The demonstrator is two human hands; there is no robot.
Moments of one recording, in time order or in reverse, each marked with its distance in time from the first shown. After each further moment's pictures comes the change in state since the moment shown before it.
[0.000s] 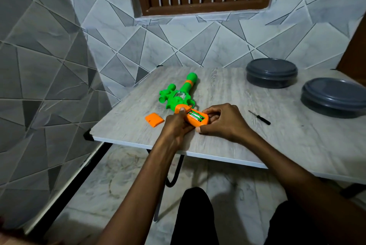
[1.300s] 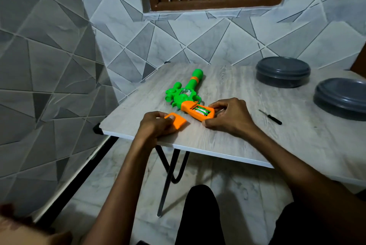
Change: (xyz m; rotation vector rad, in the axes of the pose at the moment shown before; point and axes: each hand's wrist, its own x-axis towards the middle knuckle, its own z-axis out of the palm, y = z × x) left_hand 0.006 0.022 -0.082 0.370 0.129 0.066; right_hand 0.013 -0.007 0.014 -0.064 0.093 0.035
